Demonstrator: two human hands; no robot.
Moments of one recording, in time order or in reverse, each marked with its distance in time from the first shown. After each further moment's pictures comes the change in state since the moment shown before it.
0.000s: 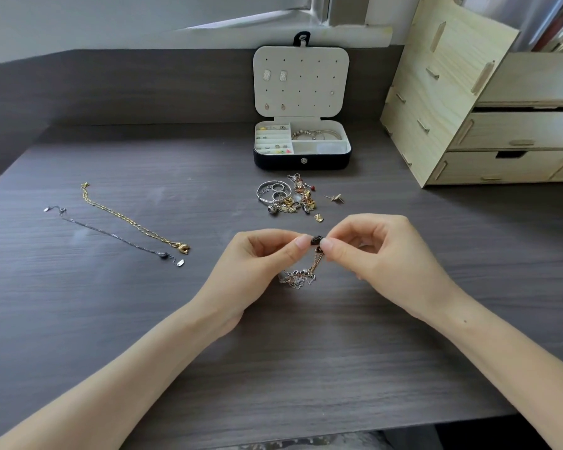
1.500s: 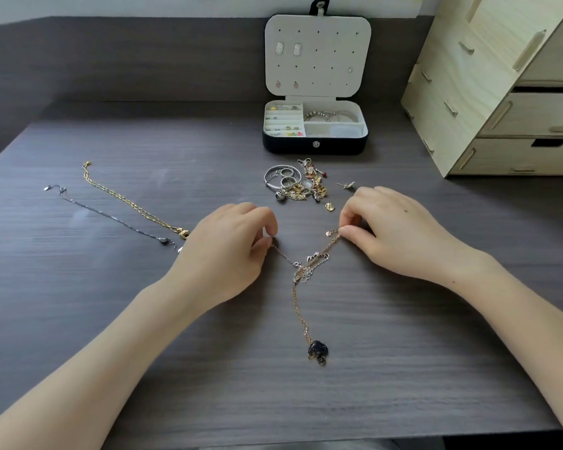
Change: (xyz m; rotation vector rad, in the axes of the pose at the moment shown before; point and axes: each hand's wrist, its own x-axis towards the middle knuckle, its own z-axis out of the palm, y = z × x) left_hand 0.019 -0.019 -0.041 1.192 0.096 0.389; right_hand 0.046 0.031 -0.016 -0.897 -0.200 -0.179
